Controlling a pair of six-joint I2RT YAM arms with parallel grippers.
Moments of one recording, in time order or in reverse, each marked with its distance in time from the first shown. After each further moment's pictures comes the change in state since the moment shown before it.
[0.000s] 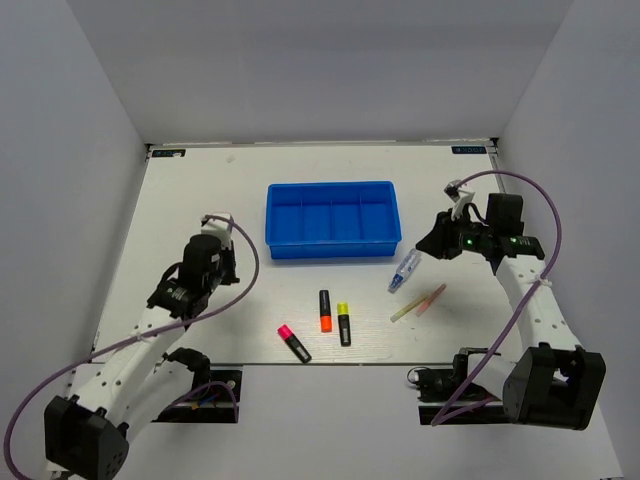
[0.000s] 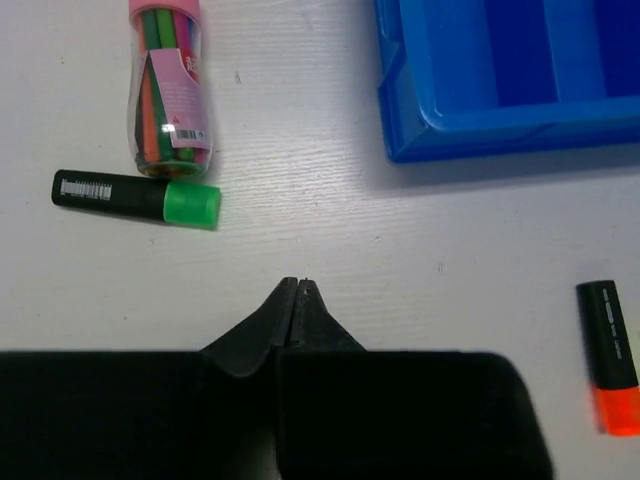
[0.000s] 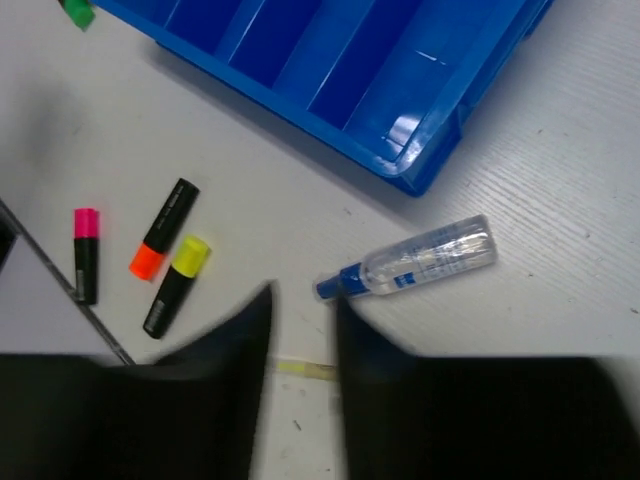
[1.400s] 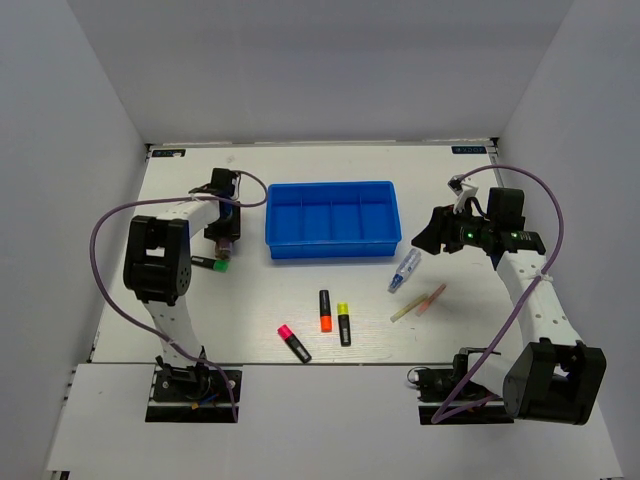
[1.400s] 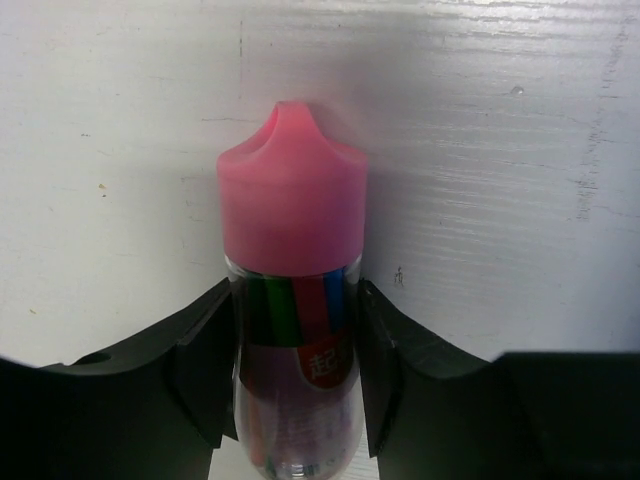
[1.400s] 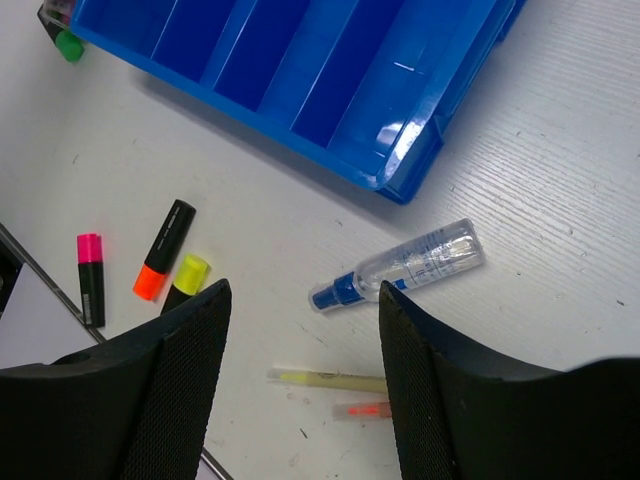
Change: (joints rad) left arm 0.247 1.120 0.696 -0.144 -0.047 0.099; right arm 0.000 0.029 0.045 0.000 0.037 0.085
